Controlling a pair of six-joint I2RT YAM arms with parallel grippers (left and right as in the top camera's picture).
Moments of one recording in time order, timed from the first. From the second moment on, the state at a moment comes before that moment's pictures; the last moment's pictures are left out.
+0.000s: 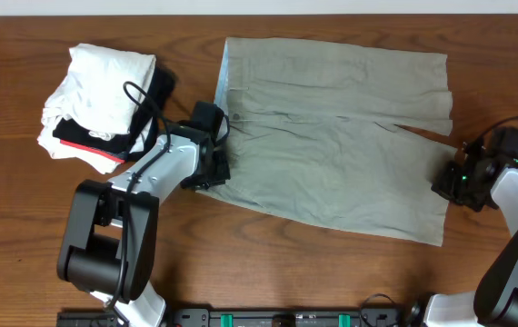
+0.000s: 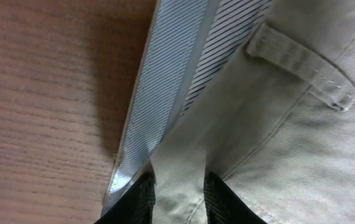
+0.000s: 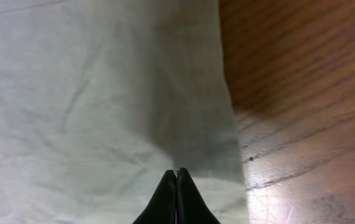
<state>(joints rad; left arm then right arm) -0.29 1.81 1.05 -0.71 0.04 -0.49 -0.42 1.61 0.86 -0.61 -0.19 0.13</state>
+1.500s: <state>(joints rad) -0.46 1.54 1.13 -0.87 0.00 -0.51 -0.43 1.69 1.40 -0.97 -0.15 0.13</state>
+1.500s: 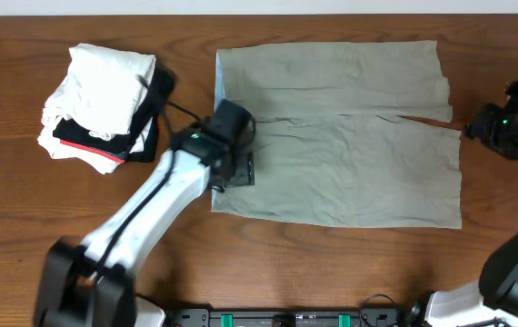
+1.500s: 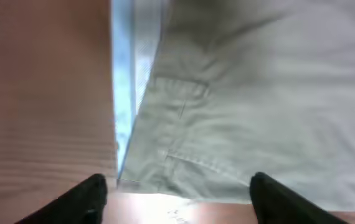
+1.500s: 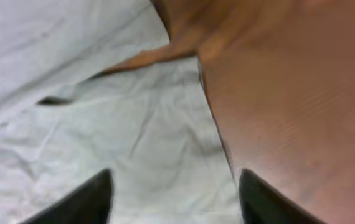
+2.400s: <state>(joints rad) -0.44 1.43 1.13 -0.87 -0.09 -0.52 -0.46 1.67 1.40 -1.07 -0.15 0.13</state>
